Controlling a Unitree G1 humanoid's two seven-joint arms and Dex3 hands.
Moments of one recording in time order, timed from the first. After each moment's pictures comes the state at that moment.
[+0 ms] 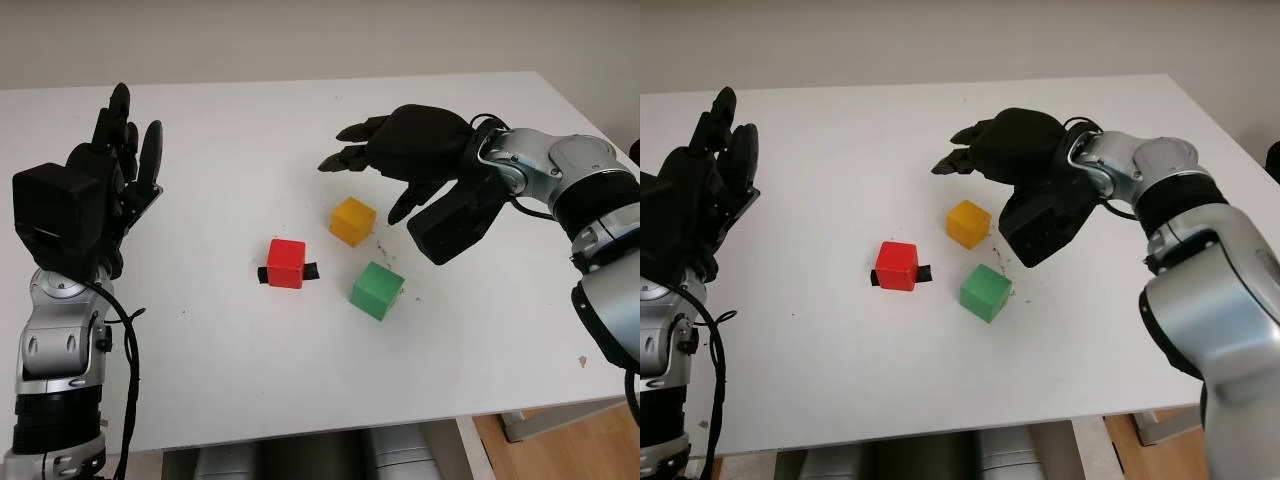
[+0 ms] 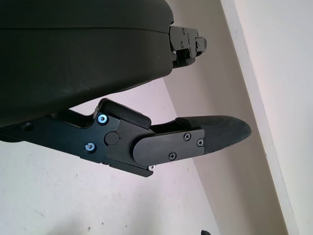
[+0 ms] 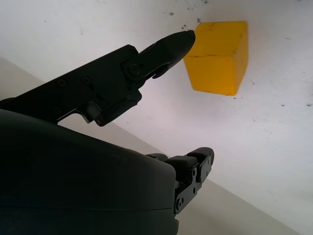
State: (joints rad) left arm -0.38 0.36 0.24 -0.10 0.01 0.33 -0.07; right arm -1.31 -0.56 0.70 1.23 -0.98 -0.82 -0.18
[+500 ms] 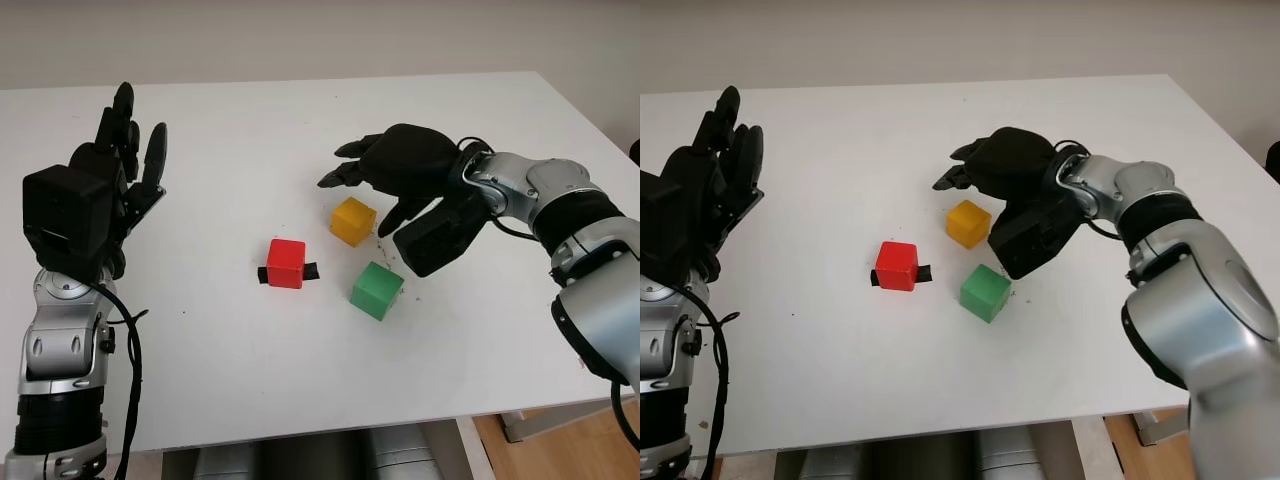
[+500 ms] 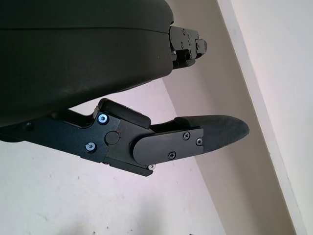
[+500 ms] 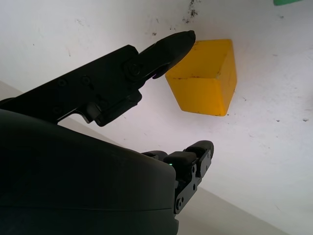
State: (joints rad) left arm -0.37 0.37 0.24 -0.10 0.04 0.32 -0.06; right arm -1.26 -0.52 0.71 1.27 -0.96 -0.76 -0.18
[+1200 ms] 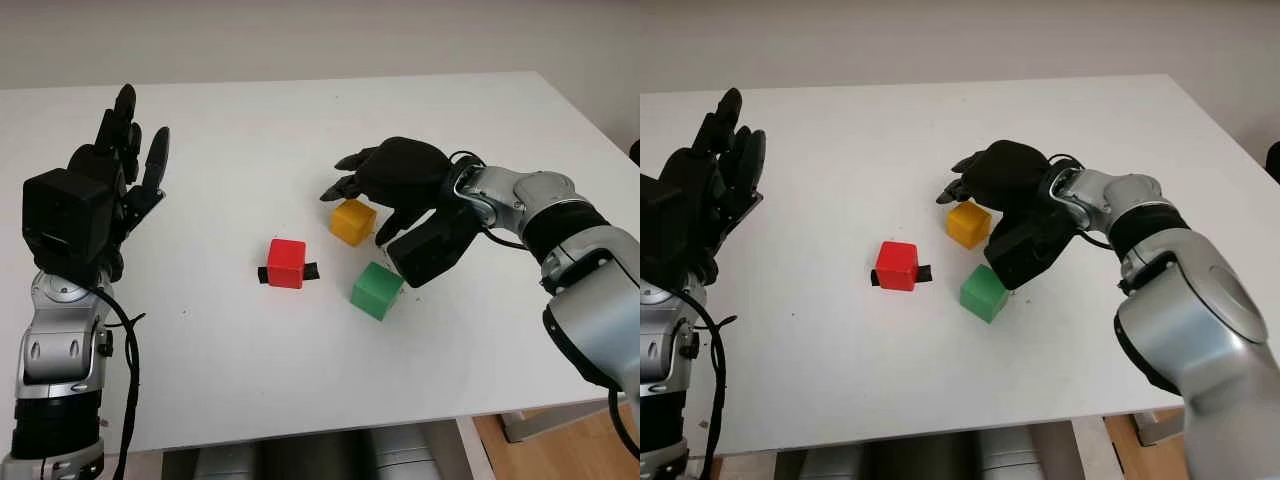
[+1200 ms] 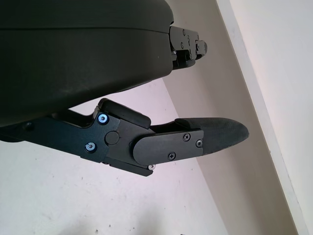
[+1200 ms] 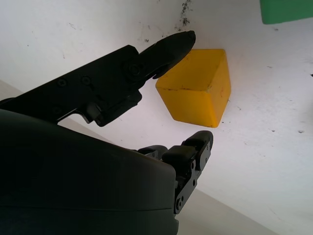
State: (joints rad) left arm -0.36 0.37 0.24 -0.12 0.03 0.33 -0.07; right arm -1.24 -0.49 0.76 1.28 -0.99 -0.73 -0.26
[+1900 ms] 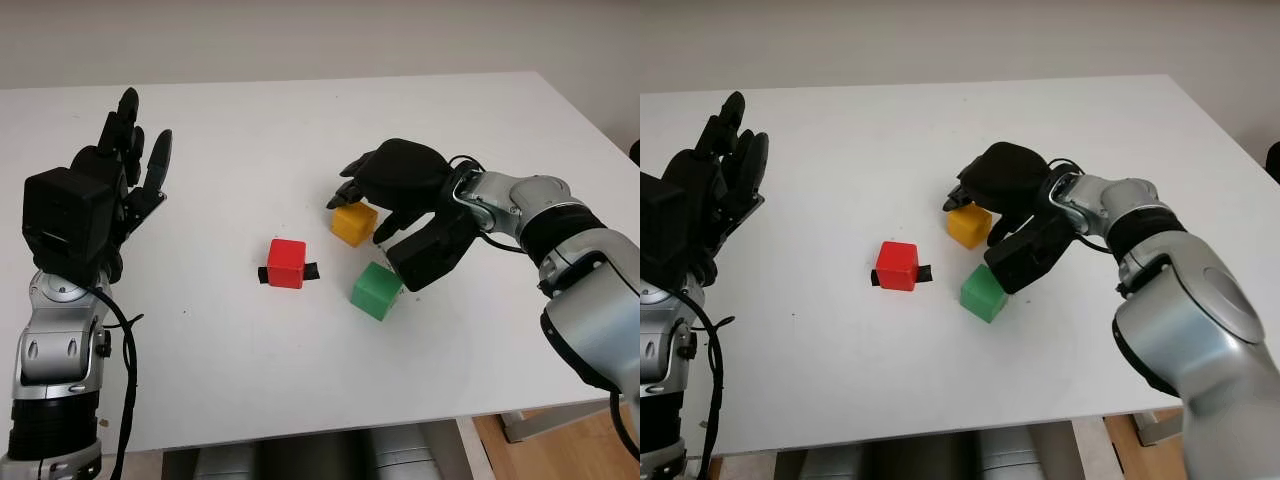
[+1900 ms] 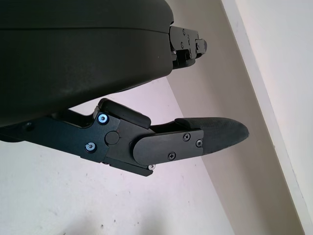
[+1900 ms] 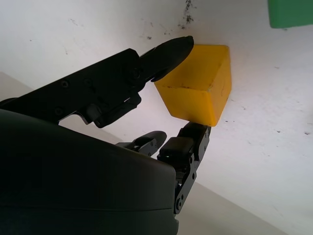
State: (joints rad) left arm -0.36 0.38 0.24 -0.13 0.03 0.35 -0.09; right arm -1.24 -0.49 0.81 1.29 -1.01 -0.70 -0.35
